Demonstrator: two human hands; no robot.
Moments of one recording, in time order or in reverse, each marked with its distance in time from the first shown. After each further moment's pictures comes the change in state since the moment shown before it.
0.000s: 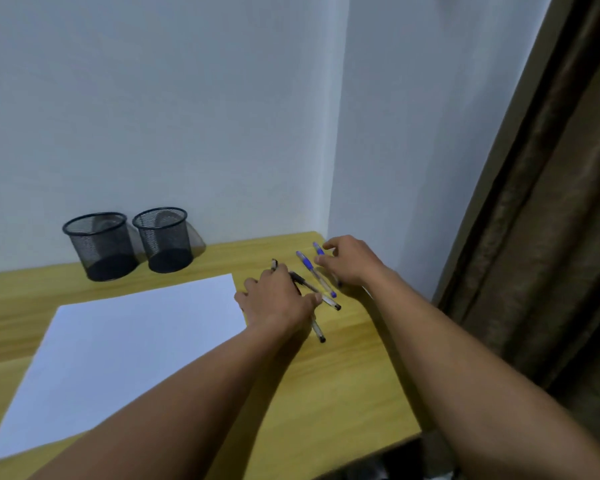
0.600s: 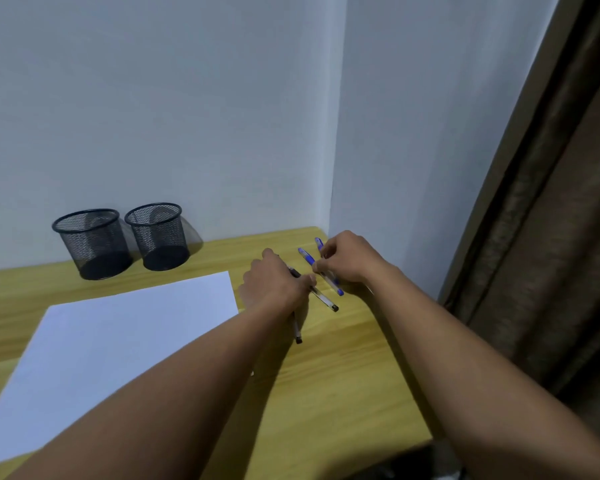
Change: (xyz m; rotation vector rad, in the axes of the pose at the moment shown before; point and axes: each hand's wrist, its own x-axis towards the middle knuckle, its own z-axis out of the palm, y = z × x) left_hand 0.029 0.006 0.002 -0.127 0.026 -0.092; right_hand 0.007 0.003 0.004 -0.021 -0.044 -0.060
